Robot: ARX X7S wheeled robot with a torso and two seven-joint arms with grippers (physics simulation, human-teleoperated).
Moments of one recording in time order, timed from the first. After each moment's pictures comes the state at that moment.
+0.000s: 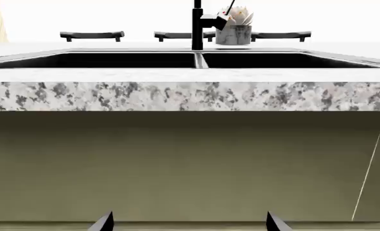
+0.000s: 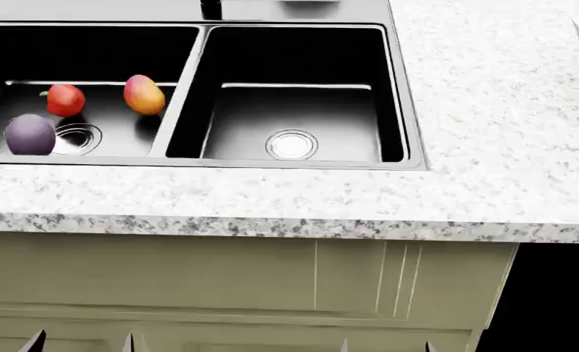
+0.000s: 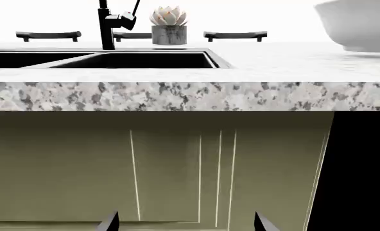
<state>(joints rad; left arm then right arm) 0.00 0.00 0.00 0.00 0.00 0.00 0.00 0.00 0.00 0.00 0.00 0.00 0.00 0.00</state>
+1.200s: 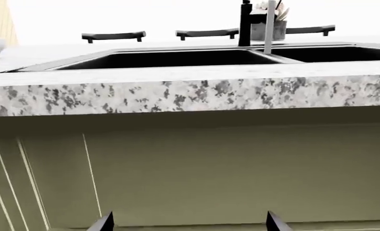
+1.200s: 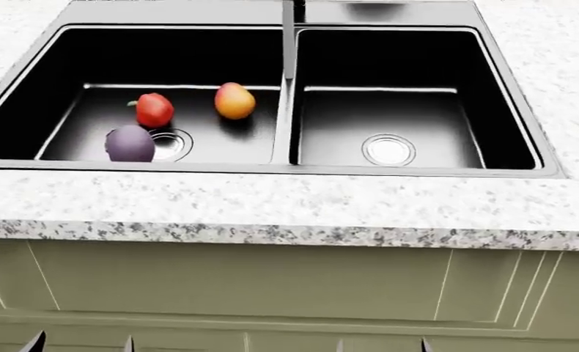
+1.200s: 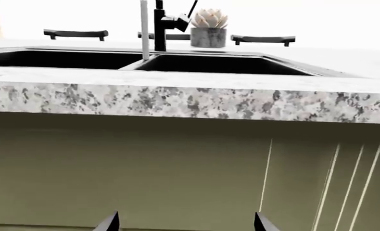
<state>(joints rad) 0.00 -0.10 0.12 -0.01 -0.07 0.01 -0.11 0.01 0.10 -0.13 0.00 0.07 -0.01 0.11</state>
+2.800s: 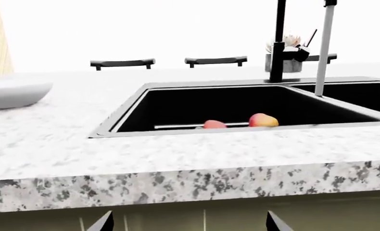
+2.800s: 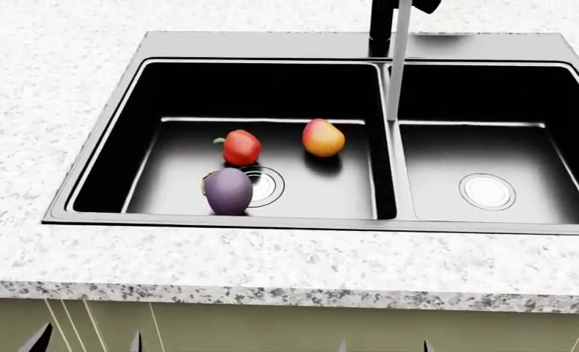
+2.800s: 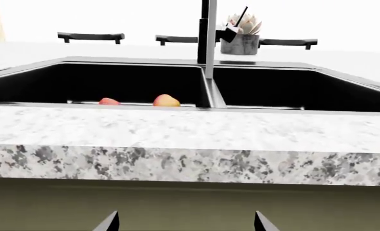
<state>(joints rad) 0.01 -0.16 0.20 0.00 -0.12 0.11 -0.14 0.02 0.15 -0.19 0.01 0.13 0.00 0.19</state>
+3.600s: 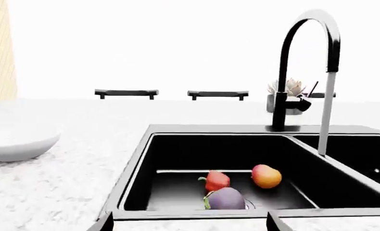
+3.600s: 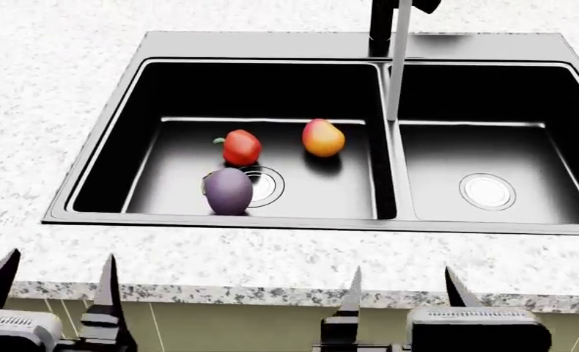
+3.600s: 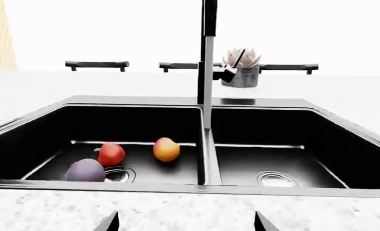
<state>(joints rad) -0.10 -0.11 0.06 0.32 -0.13 -0.24 -0.05 0.14 0.13 -0.05 -0.33 0.13 0.41 0.07</state>
